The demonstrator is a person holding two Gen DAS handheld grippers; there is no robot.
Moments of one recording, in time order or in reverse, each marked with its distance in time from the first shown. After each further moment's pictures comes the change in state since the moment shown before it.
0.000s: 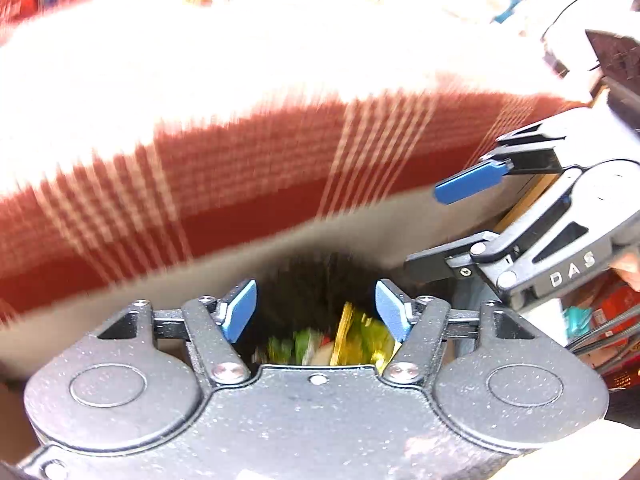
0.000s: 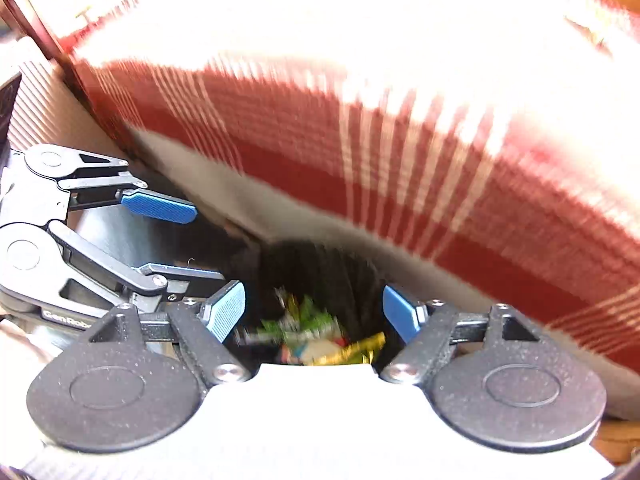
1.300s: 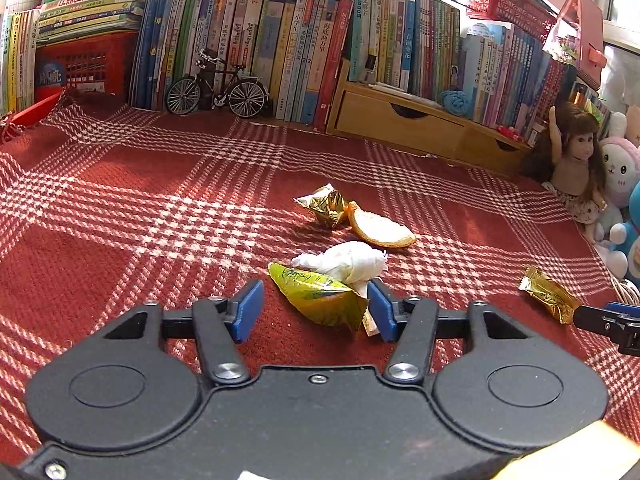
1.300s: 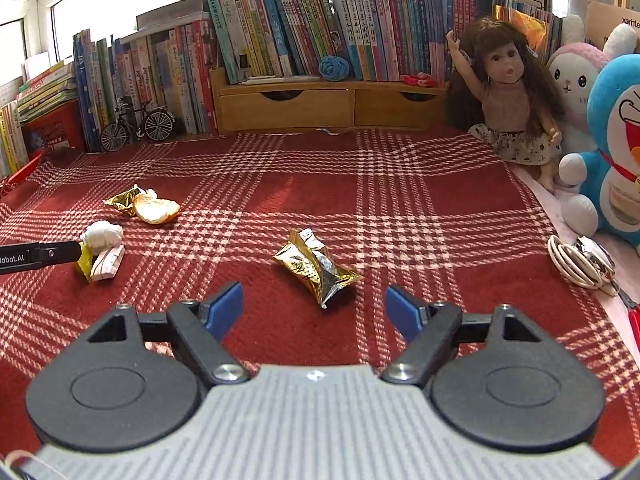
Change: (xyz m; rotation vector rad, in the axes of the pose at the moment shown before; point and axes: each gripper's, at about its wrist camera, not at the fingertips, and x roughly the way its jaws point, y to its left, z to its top) left arm 0.095 0.124 0.239 -0.359 -0.403 0.245; right arm -0.034 -0.189 0.141 0.308 -0.466 -0.428
